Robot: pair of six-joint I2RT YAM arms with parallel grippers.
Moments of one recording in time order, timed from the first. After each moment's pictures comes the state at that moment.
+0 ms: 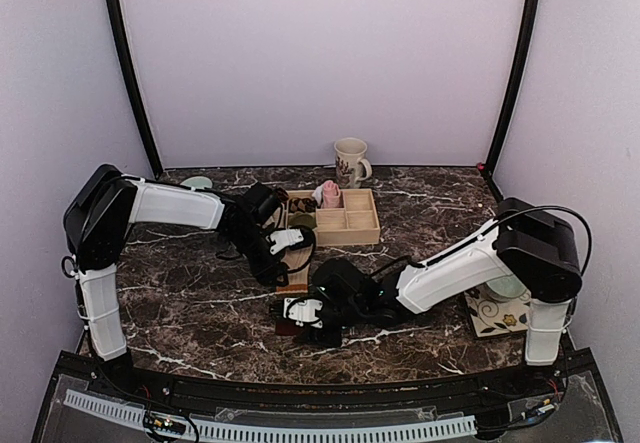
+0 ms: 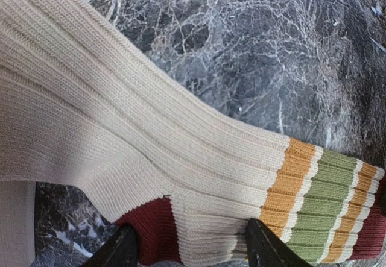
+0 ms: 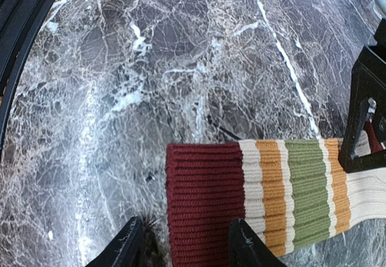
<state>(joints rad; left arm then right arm) -0.65 1.96 1.28 -0.54 0.23 0.49 1.19 1.95 1.02 0.12 -0.16 -0.39</state>
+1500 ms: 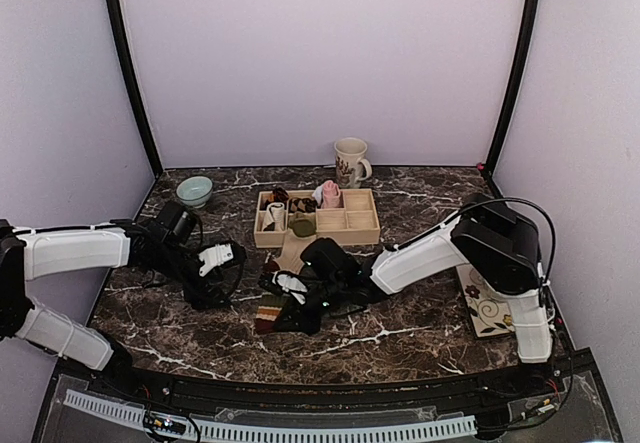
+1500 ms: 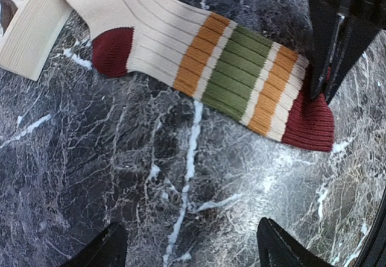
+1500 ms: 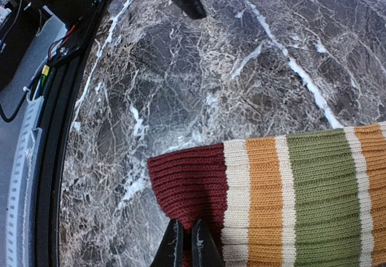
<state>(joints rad) -0.48 1.31 0.69 -0.50 0.33 0.61 1.08 2.15 1.23 0.14 -0.58 -0.02</state>
